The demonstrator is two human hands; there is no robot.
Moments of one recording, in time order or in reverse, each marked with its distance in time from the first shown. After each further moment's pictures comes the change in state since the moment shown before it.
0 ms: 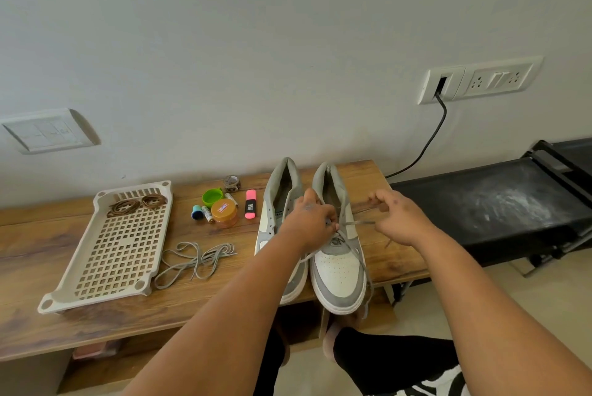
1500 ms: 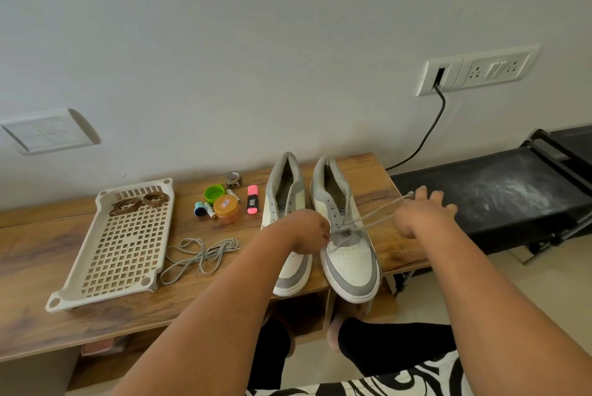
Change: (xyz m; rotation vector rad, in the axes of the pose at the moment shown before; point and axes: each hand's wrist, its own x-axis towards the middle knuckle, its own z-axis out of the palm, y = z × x) left_hand -0.022 0.002 -0.026 0.164 -0.423 0.017; right_hand 0.002 -0.002 -0.002 -0.655 -0.127 0.516
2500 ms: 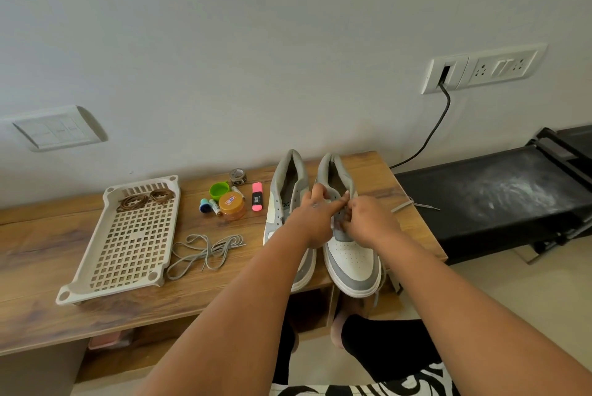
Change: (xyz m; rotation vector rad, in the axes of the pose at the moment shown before) left_hand 0.022 -0.002 0.016 0.002 0.264 0.009; right_hand -0.032 -0.064 0.020 0.410 0.197 -0.440
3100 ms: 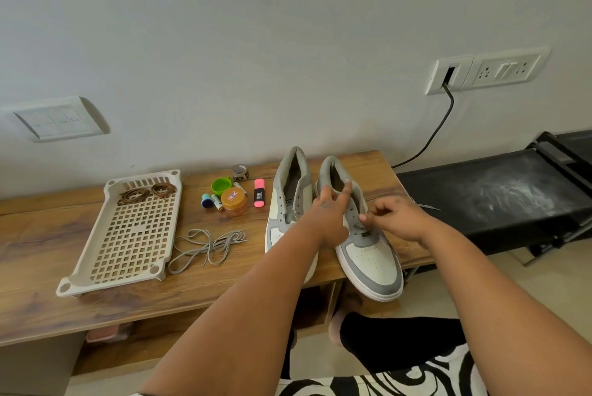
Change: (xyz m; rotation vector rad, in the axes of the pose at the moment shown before) left_hand -0.001 0.012 0.007 -0.160 -0.011 -0.023; right_hand 0.001 0.060 -0.023 0.420 -0.222 -0.064
